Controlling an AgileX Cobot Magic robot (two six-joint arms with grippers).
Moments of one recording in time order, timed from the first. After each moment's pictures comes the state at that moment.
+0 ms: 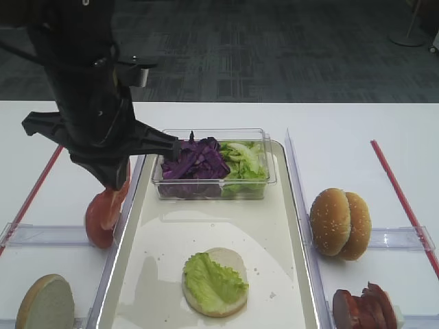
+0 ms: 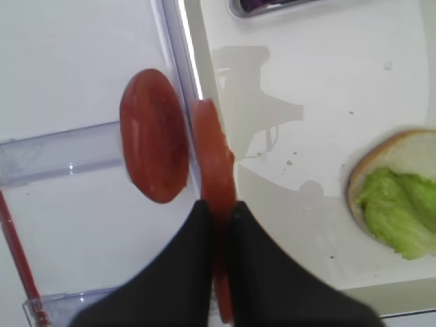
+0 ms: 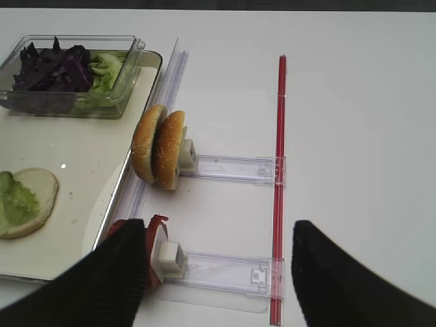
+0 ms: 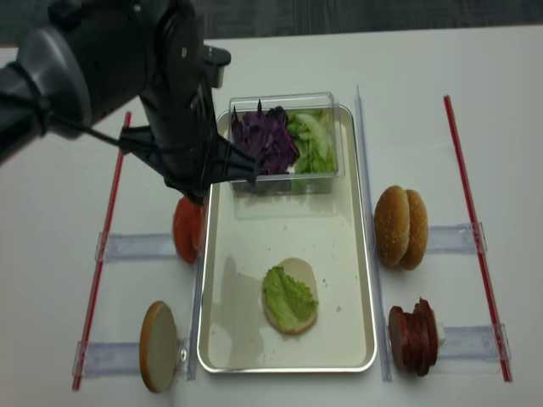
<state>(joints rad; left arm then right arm) -0.57 1.66 -1.33 0.13 1.17 -0.42 -0.01 -0.02 -0.49 0.15 1.12 -0.07</state>
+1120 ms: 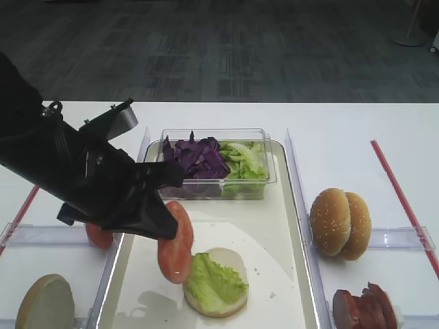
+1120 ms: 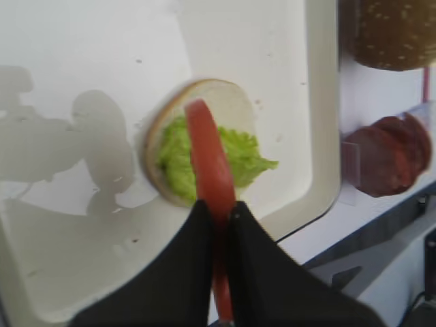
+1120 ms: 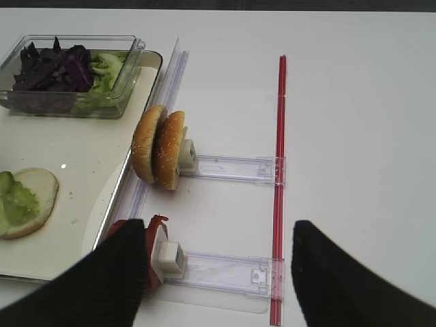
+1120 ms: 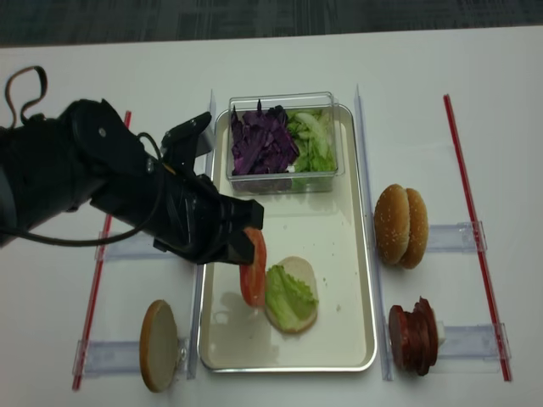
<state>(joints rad) -0.43 1.50 -0.85 -0.81 0.78 0.27 -0.01 -0.02 -0.49 0.15 1.12 -0.07</state>
